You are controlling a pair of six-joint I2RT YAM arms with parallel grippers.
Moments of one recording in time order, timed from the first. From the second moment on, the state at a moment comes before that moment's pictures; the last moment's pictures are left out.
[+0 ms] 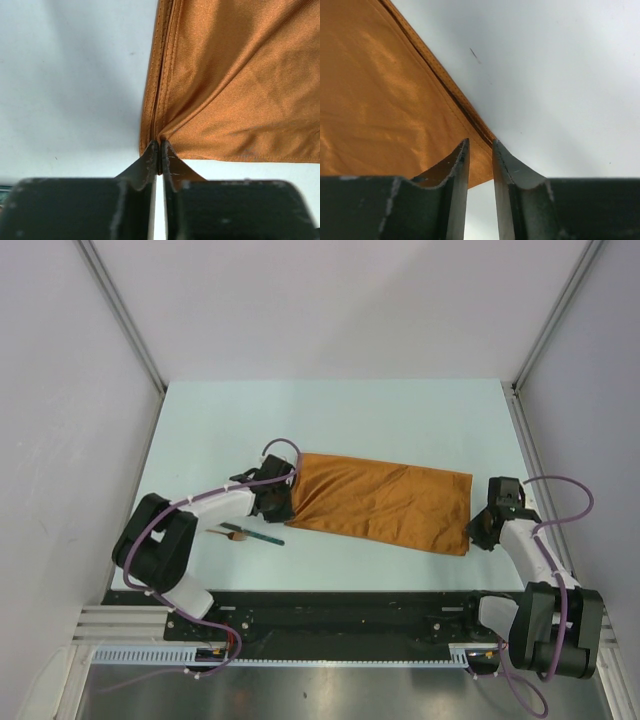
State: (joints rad) left arm -0.53 1.59 0.85 -0.38 -0.03 -0.60; right arm -0.14 1.10 0.56 -0.58 0.12 0.70
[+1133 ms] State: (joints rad) left arm -0.40 1.70 1.16 -0.32 0.19 -0.58; right arm -0.18 1.63 0.88 -0.15 -0.03 0.38
